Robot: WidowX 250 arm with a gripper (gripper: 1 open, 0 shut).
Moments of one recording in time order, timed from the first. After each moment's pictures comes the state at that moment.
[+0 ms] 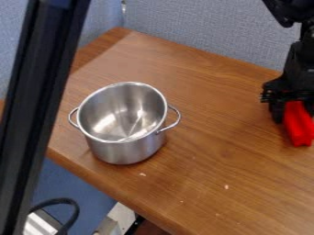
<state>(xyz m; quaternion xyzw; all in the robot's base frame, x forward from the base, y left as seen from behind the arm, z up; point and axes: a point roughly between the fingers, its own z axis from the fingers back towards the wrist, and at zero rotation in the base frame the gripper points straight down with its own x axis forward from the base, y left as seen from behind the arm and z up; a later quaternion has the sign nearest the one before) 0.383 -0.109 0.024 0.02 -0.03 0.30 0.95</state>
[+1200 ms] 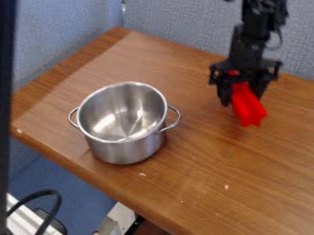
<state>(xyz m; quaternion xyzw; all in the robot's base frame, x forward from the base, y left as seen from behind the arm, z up) 0.363 -0.029 0.062 0.02 -0.01 0.37 0.93</state>
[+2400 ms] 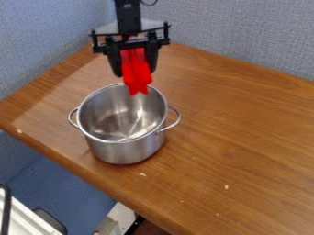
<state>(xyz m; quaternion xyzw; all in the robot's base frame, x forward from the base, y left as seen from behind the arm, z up) 0.285 0.085 0.108 0.01 -0.01 0.36 0.93</state>
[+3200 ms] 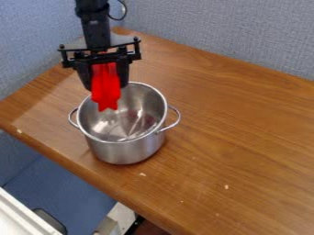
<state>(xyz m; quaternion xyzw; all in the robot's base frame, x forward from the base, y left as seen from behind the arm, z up) 0.253 0.106 0.102 0.00 -0.02 0.34 0.94</state>
